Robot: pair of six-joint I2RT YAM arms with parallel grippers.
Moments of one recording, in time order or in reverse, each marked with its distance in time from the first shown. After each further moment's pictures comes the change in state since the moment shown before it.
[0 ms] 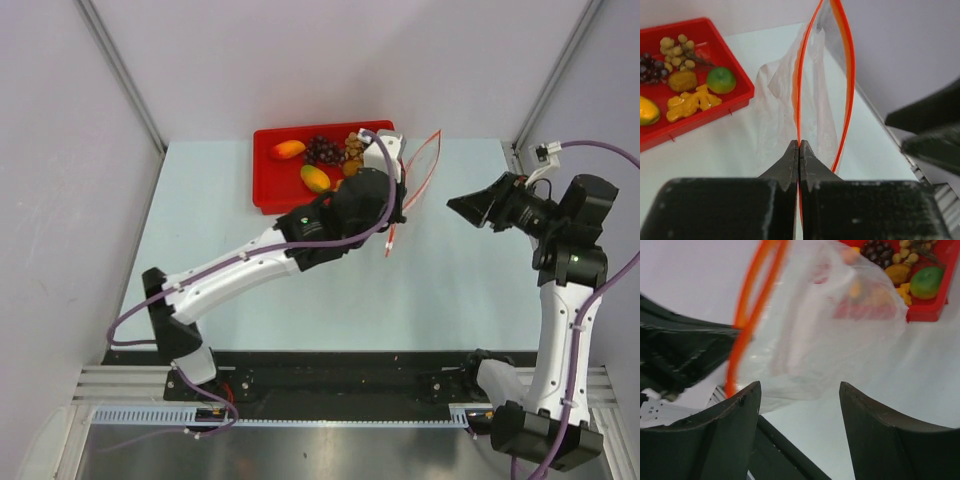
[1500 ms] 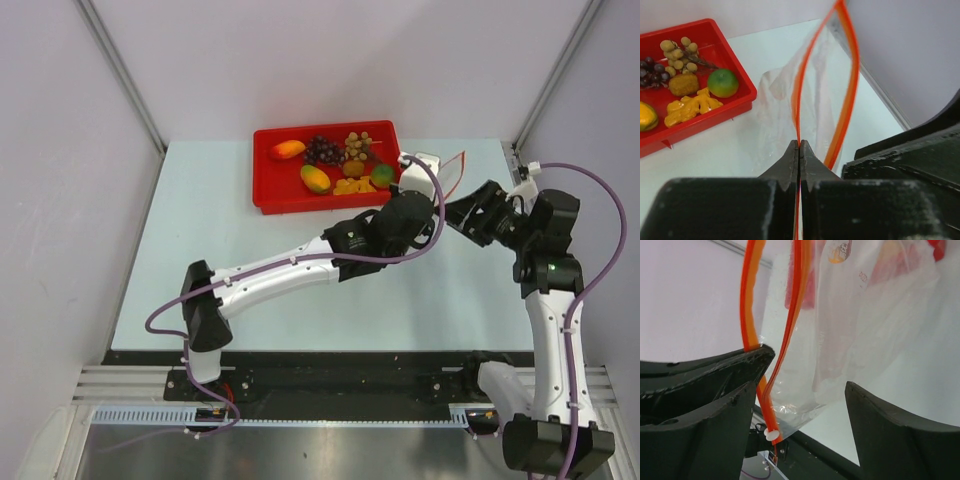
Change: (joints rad) left arm -0.060 0.200 0.035 0.126 -0.149 0.055; right arm 0.148 -0.066 -0.197 0.065 0.264 0.302
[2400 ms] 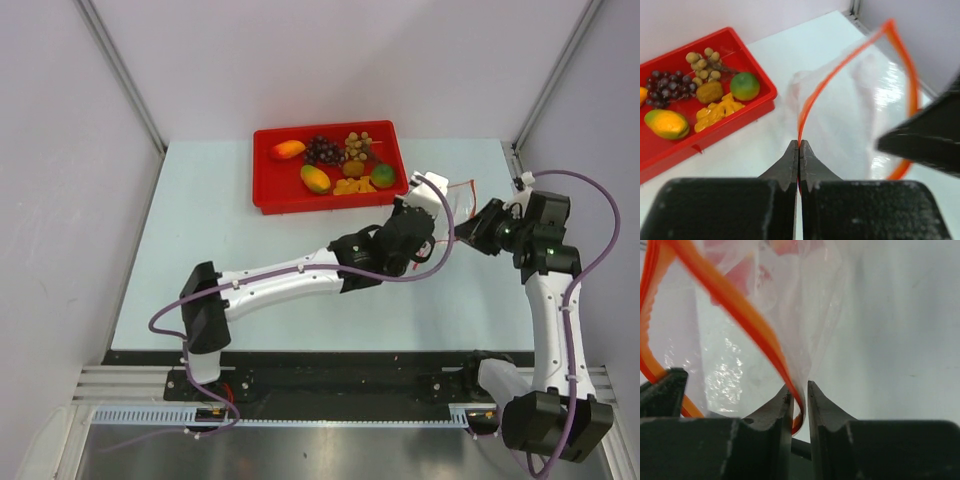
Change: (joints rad) left arm -0.034 0.007 -0.112 0.150 -0.078 0.208; right arm -0.010 0.105 0.006 -0.182 0.179 -0.159
